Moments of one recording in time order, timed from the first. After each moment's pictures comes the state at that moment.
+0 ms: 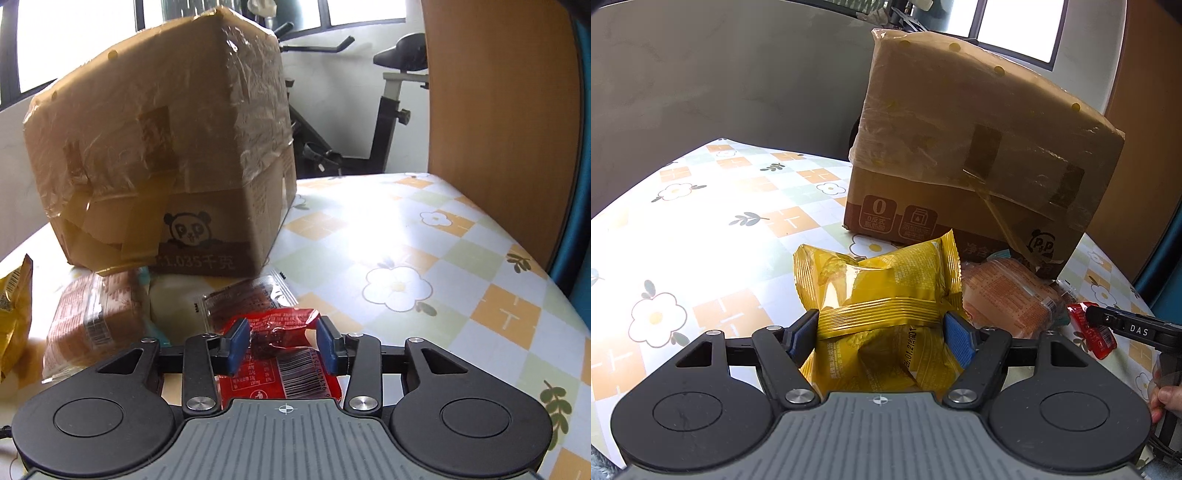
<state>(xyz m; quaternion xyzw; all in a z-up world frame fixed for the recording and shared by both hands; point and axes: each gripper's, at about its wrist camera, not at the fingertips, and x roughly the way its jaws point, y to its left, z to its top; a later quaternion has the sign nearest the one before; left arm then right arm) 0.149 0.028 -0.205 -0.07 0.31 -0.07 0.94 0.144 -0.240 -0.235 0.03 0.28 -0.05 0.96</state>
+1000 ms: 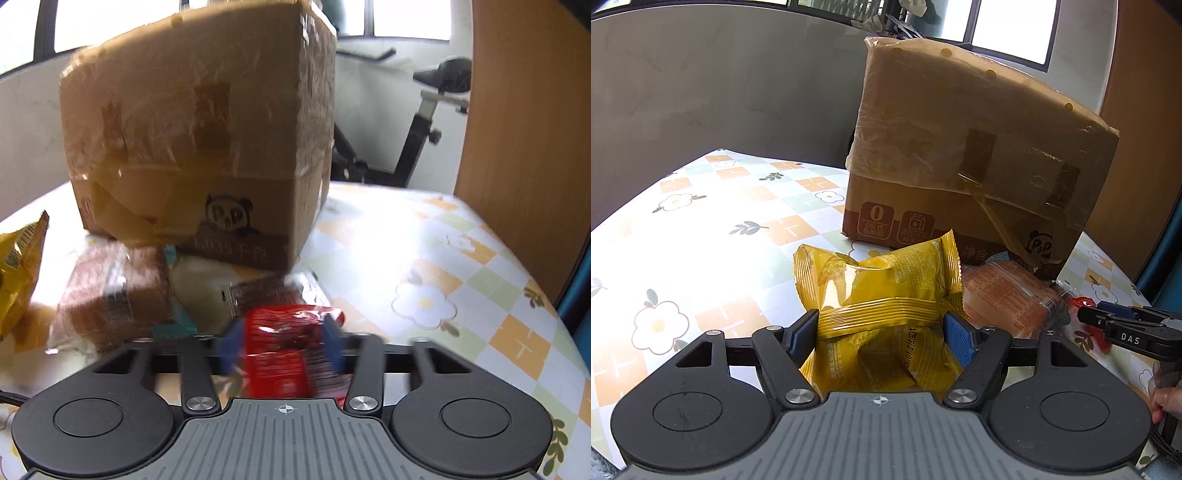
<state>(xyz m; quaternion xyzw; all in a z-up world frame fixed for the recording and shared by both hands) 0.145 0.029 -0.204 -0.06 0.30 -0.07 0.95 0.145 -0.215 -0.235 -0.03 0.28 -0.03 0.96</state>
